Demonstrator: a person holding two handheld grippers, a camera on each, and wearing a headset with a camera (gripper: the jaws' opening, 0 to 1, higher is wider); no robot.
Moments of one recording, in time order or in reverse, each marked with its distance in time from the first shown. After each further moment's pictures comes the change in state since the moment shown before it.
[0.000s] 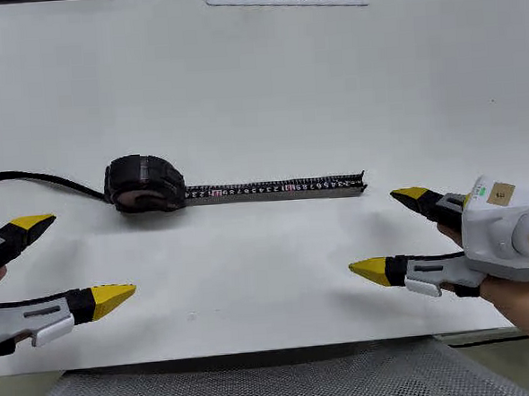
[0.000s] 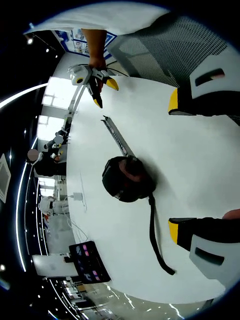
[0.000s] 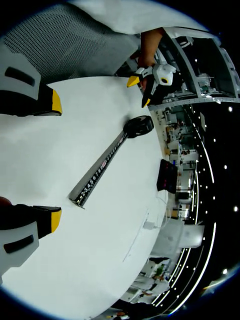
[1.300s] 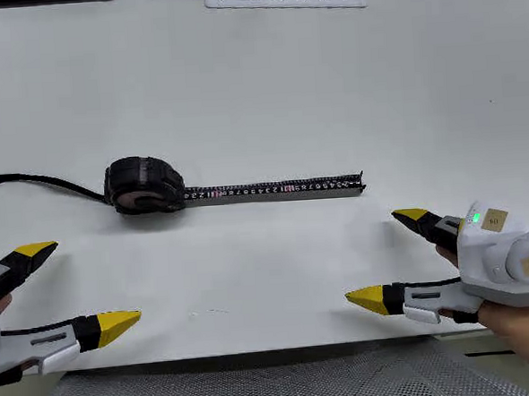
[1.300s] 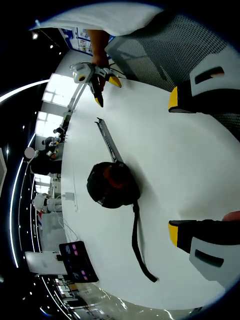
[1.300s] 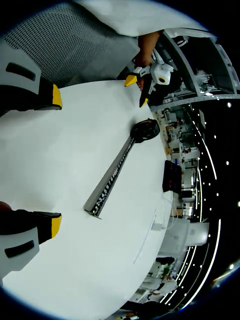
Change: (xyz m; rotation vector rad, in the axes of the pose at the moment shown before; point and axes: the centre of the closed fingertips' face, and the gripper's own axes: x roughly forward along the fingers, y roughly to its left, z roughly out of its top) left arm -0.001 -0.014 -0.020 -0.043 0.034 -0.011; right arm 0.000 0.016 -0.020 0.048 0.011 0.020
